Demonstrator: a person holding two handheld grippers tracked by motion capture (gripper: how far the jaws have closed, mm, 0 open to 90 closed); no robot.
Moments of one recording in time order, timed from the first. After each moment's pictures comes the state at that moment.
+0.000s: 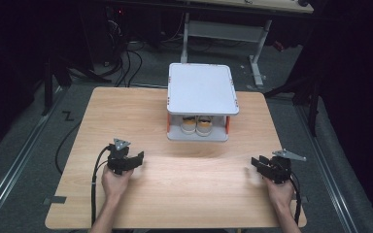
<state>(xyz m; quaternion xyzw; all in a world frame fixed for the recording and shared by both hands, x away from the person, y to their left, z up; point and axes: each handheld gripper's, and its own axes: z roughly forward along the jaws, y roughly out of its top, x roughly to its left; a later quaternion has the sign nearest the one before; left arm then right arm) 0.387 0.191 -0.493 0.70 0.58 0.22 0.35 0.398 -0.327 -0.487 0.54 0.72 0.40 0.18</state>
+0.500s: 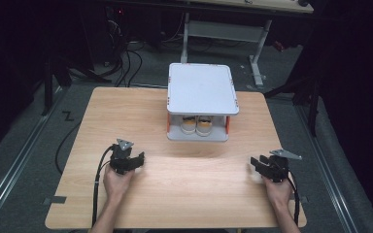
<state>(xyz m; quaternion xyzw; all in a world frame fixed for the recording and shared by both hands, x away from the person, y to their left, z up) 0.394 0.186 -0.504 0.71 0.58 0.24 0.32 0.407 -0.325 -0.497 0.54 0.73 0.37 0.21</state>
